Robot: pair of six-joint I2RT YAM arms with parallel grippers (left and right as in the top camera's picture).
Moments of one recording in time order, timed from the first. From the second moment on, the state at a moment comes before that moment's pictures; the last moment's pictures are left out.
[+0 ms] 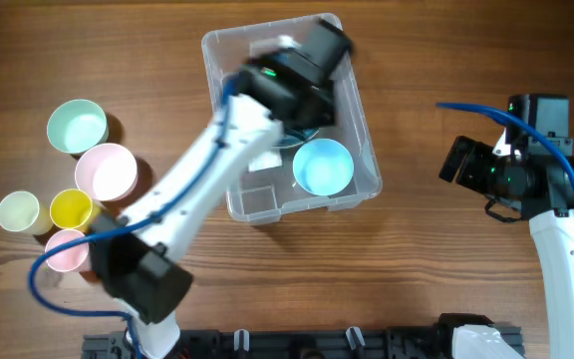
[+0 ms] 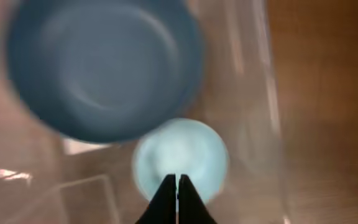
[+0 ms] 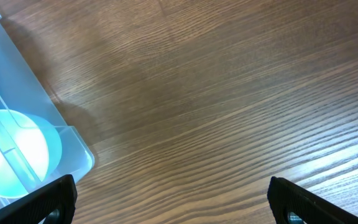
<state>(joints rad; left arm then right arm) -0.63 1.90 1.93 -1.16 -0.08 -0.66 -0.06 1.21 1.23 -1.20 0.07 0.35</state>
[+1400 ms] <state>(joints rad) -0.36 2.04 1.57 -0.93 -0.21 -0.40 -0.06 1.21 1.23 -1.19 0.07 0.35</state>
